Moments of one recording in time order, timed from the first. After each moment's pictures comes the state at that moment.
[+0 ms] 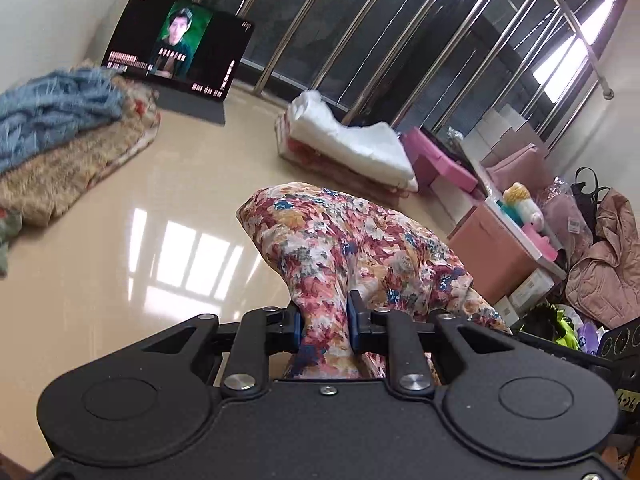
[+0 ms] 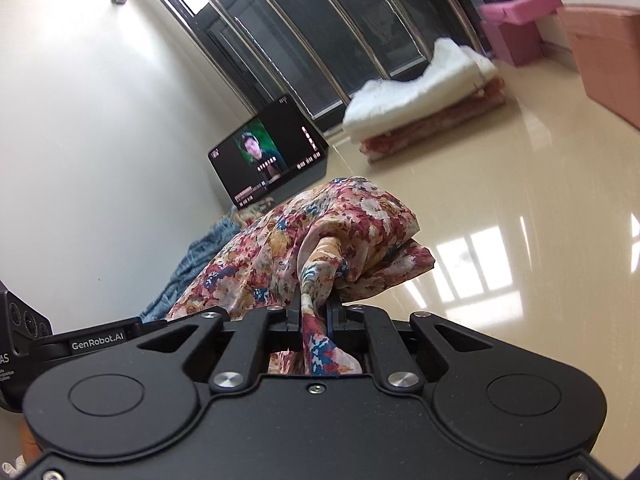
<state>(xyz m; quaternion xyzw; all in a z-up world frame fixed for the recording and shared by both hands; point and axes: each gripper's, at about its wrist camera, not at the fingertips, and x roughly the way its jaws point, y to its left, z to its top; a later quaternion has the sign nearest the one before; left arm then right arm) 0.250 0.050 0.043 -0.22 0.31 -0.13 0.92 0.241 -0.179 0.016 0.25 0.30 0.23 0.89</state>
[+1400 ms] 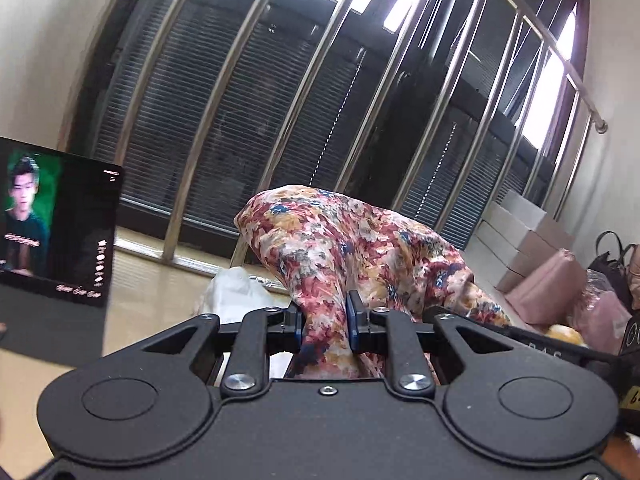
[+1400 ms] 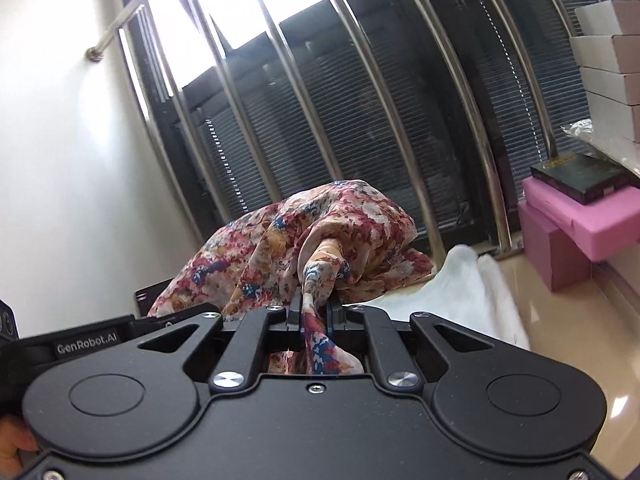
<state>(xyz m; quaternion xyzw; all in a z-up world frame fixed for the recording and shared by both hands) 0.558 -0.014 0.090 -0.16 0.16 -0.15 0.96 0.538 -0.218 0.092 0.17 0.15 0.19 0.95</state>
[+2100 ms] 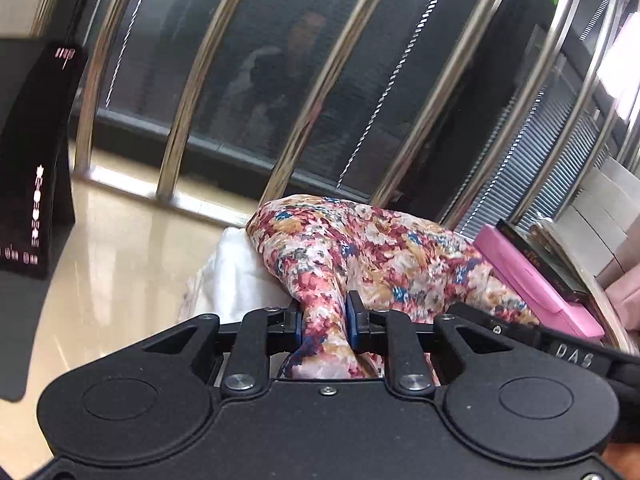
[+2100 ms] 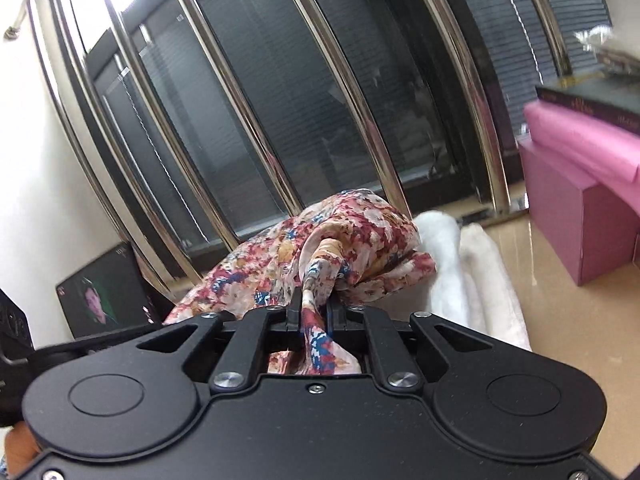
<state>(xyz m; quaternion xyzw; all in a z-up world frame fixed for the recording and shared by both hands) 0.707 -0.012 0.013 -0.20 0.26 -0.12 0.94 0.686 -0.234 0.016 0.19 0.24 0.18 0.94</state>
